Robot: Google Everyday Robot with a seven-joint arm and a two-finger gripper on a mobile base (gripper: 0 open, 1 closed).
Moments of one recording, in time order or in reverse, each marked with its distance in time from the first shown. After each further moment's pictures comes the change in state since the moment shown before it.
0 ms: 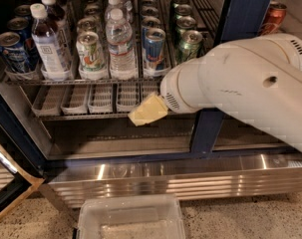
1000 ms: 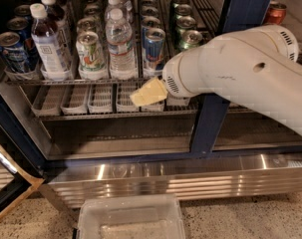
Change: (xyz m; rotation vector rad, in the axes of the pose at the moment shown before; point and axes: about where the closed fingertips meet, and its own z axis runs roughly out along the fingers) arm -0.018 -0.035 0.024 0.029 -0.057 0.087
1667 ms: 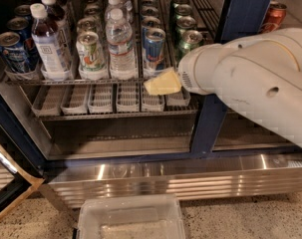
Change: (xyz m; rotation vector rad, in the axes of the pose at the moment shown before) arm -0.001 -0.043 -0.024 0.168 -0.079 0.054
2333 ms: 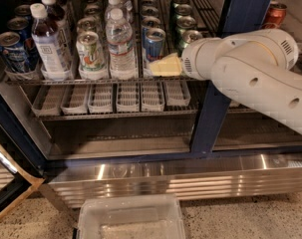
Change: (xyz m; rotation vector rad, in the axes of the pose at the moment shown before) arm -0.013 -0.049 0.060 0.029 -0.107 0.120
